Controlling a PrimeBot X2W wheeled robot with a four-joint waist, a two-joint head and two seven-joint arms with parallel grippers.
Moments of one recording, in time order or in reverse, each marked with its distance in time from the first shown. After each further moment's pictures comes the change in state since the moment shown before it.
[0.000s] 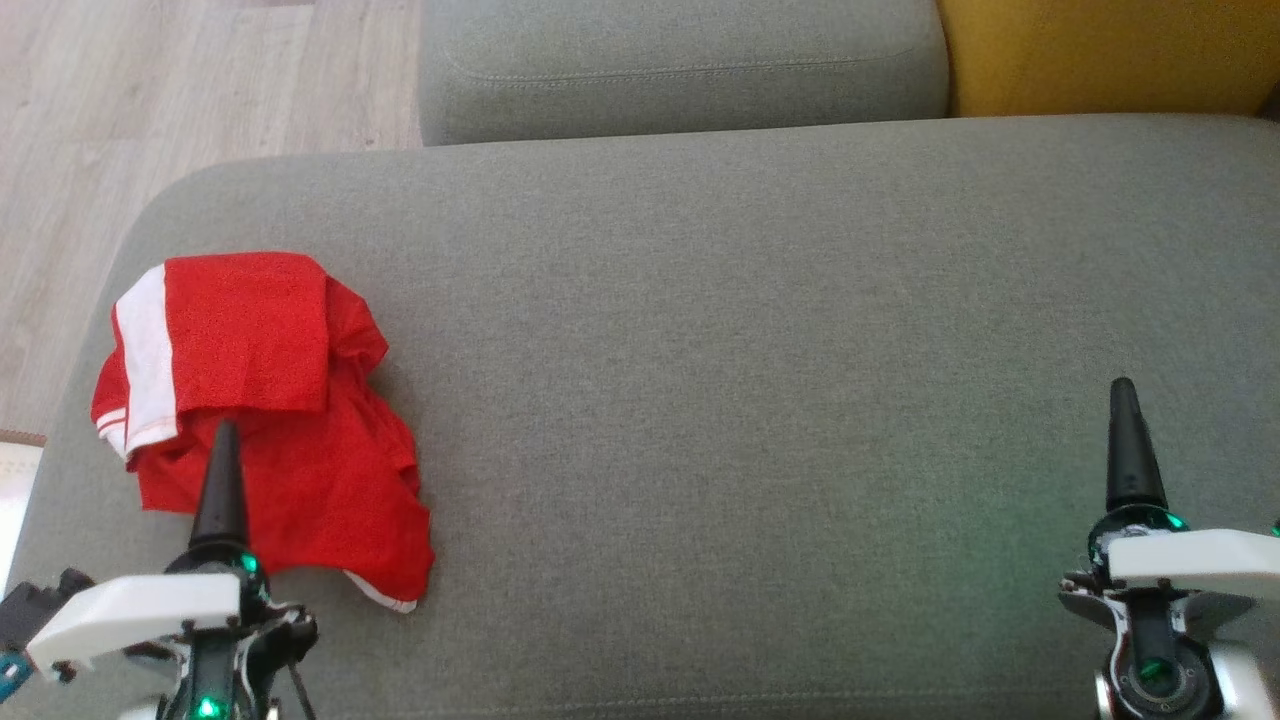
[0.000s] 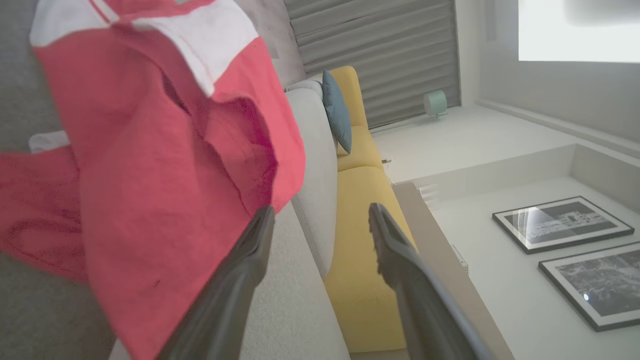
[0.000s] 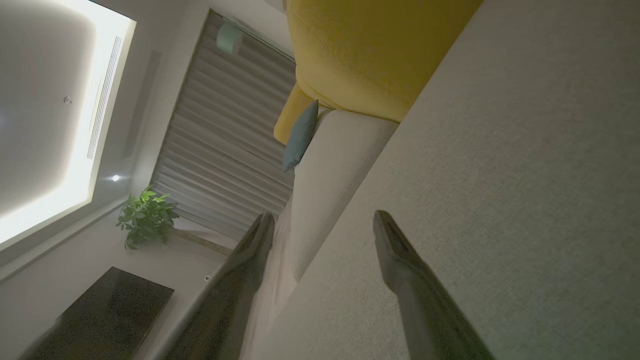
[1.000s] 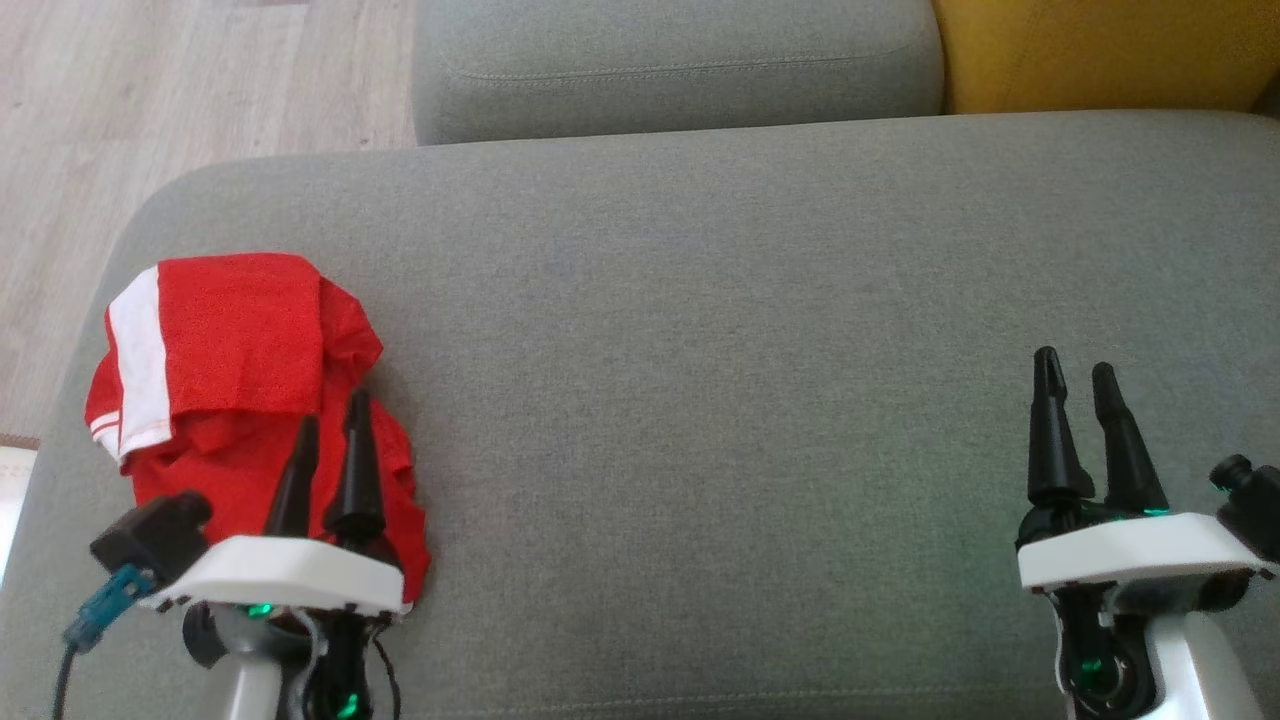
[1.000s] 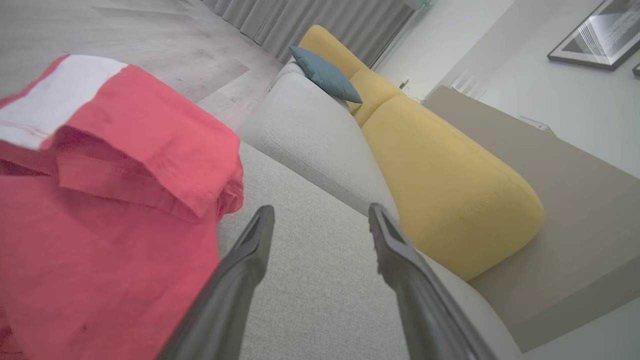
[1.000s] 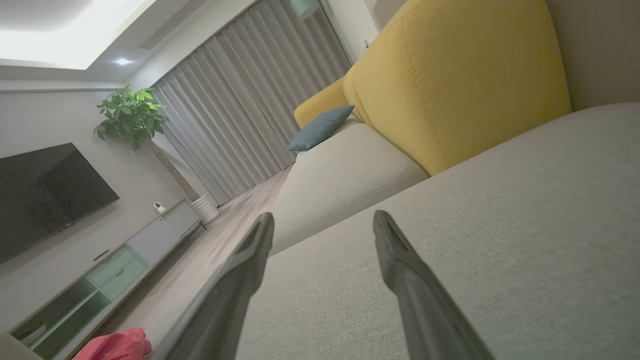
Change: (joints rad) left arm 0.000 0.004 -0.197 -0.111 0.623 0.101 -0.084; right arm 0.001 0.000 0.100 -0.096 -0.522 0.000 -0.084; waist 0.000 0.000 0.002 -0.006
